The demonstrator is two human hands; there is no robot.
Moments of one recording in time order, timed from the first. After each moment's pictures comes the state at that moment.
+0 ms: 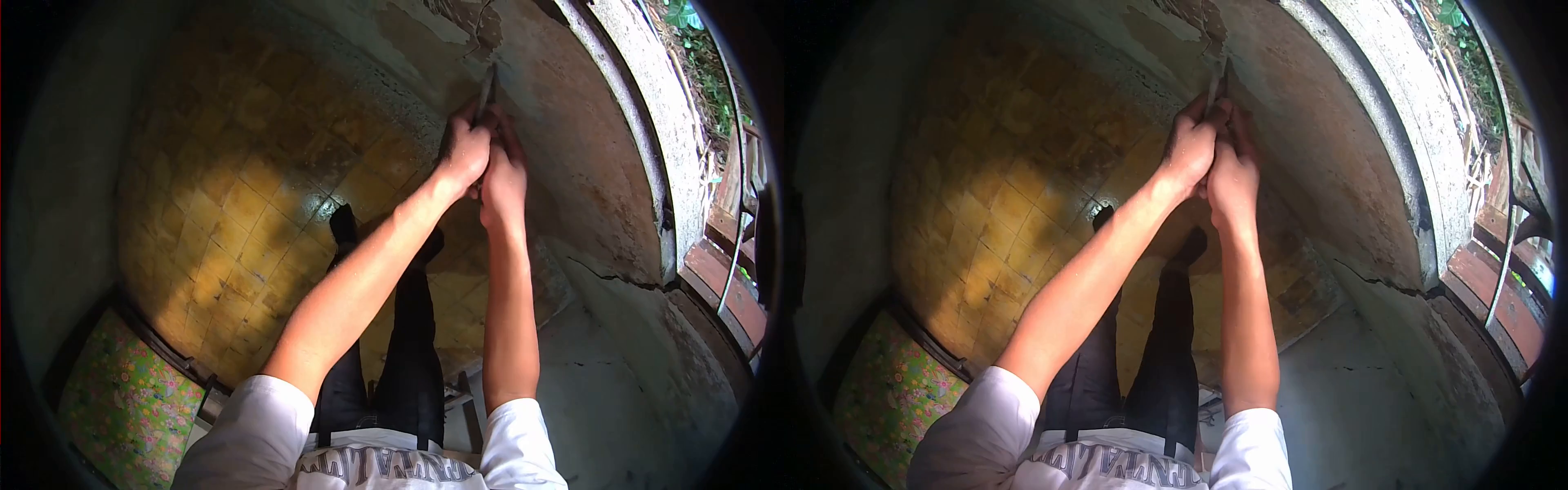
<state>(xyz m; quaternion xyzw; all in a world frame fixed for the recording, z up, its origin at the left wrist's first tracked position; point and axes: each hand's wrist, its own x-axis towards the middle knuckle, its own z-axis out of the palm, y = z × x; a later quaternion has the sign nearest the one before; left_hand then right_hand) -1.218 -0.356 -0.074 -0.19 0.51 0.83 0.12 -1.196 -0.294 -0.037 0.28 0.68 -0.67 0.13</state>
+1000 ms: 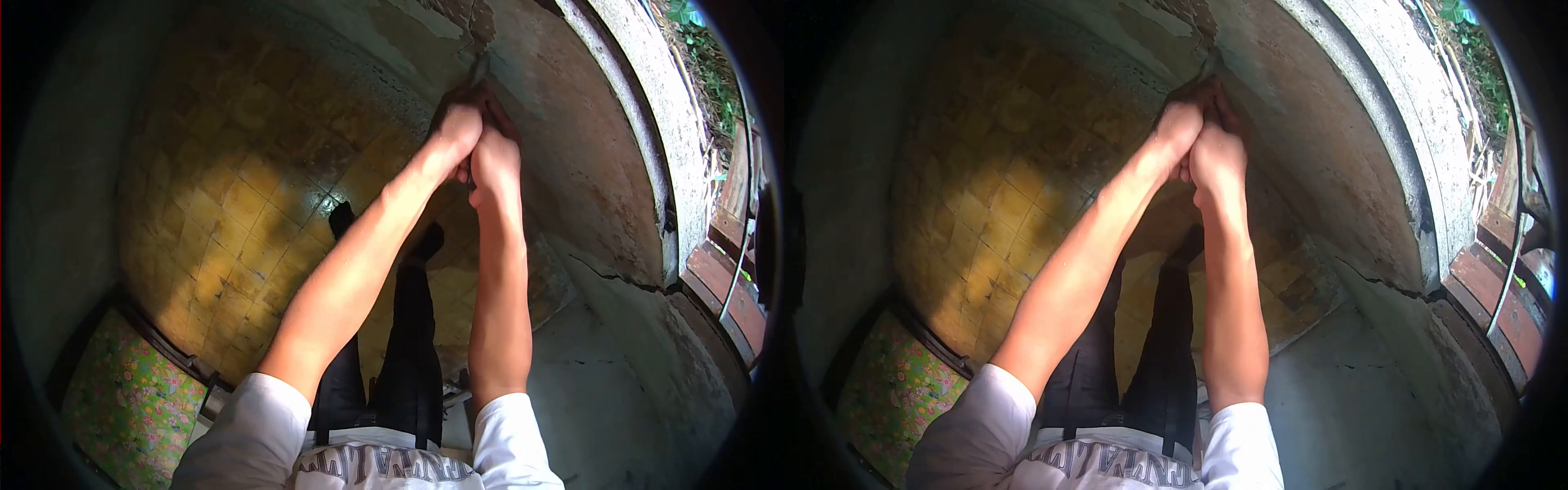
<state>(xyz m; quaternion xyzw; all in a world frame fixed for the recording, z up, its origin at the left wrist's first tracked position) -1.242 -0.382 -0.049 -0.27 0.54 0.72 0.34 -1.217 -0.304 -0.020 0.28 0.70 -0.63 0.21</state>
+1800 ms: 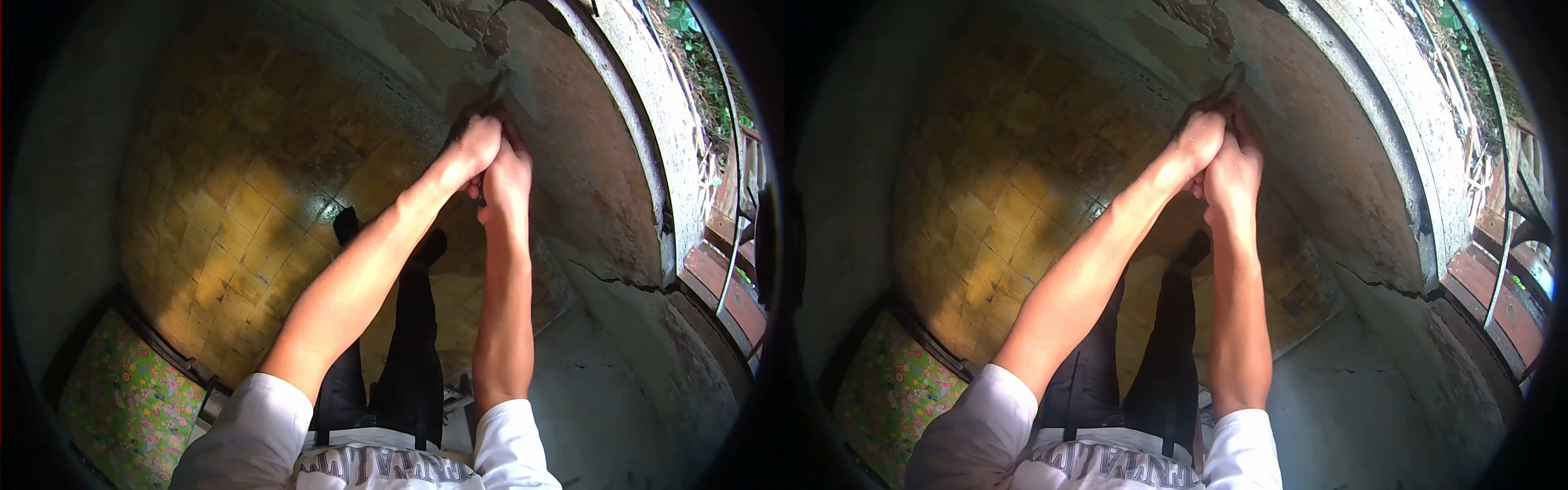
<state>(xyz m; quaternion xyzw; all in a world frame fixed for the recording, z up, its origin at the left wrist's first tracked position) -1.239 -0.373 -0.065 -0.17 0.62 0.74 0.21 -1.206 -0.312 -0.012 0.30 0.67 -0.66 0.16</state>
